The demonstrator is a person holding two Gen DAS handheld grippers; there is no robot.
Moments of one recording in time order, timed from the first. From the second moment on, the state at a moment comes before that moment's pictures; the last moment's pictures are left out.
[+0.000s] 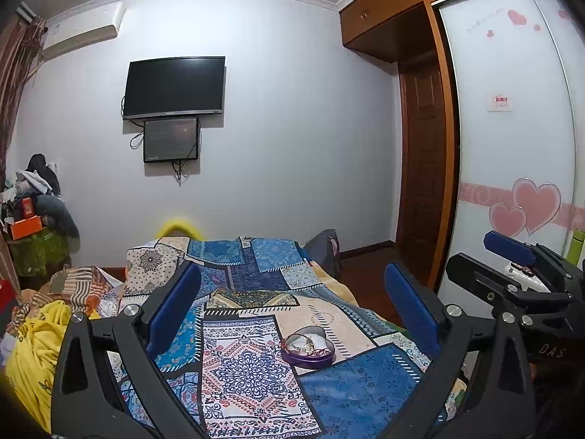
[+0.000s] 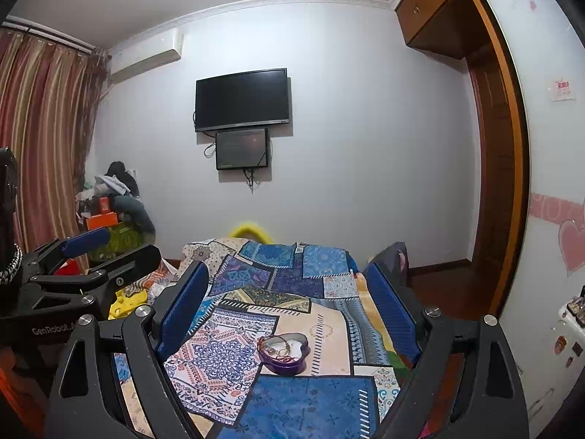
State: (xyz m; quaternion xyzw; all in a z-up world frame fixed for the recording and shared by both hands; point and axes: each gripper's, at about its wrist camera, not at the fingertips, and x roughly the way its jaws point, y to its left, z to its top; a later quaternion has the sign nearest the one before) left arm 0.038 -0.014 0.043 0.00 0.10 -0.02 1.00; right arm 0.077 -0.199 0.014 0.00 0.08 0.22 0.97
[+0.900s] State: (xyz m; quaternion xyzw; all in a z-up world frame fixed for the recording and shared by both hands) left arm 0.045 -0.009 0.036 -0.01 0.11 -0.03 0.99; right arm 0.081 -0.199 0.009 0.01 0.08 0.21 0.97
